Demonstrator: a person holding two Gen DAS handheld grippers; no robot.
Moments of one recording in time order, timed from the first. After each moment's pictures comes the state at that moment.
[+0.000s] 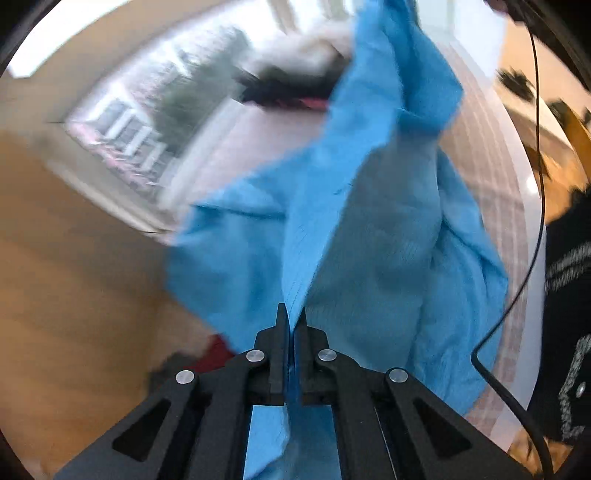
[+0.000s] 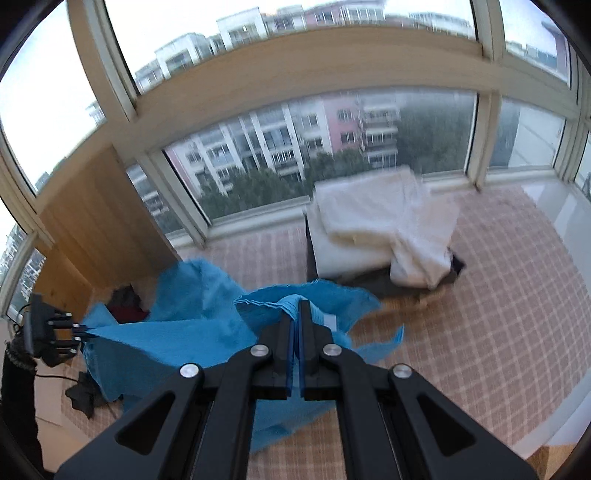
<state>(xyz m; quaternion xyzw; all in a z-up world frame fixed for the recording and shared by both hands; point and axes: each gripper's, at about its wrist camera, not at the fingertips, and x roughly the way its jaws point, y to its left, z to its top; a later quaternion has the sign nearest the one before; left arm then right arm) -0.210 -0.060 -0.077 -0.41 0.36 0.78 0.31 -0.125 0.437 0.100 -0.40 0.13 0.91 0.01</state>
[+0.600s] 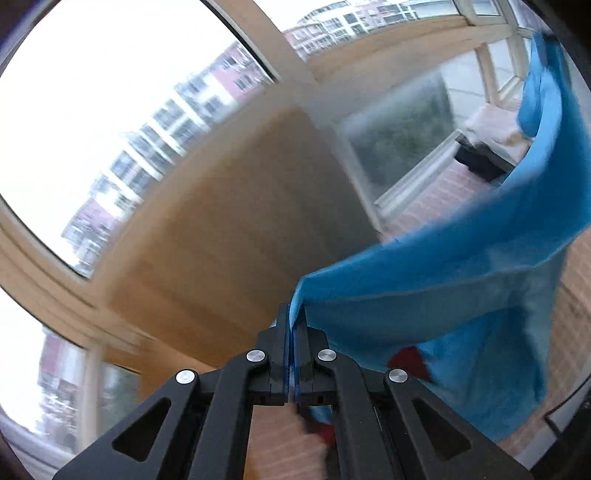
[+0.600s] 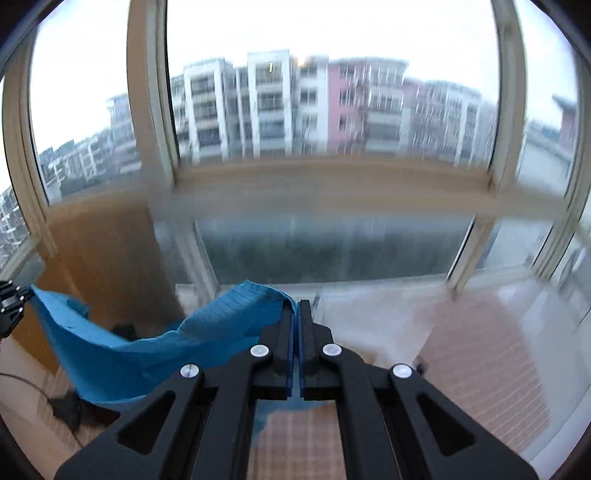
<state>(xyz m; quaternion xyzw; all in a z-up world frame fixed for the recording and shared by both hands) -0.191 -0.157 0.108 -0.34 0.30 0.89 -0.01 -0.133 0.387 0.288 -0.29 0.01 0.96 0.04</state>
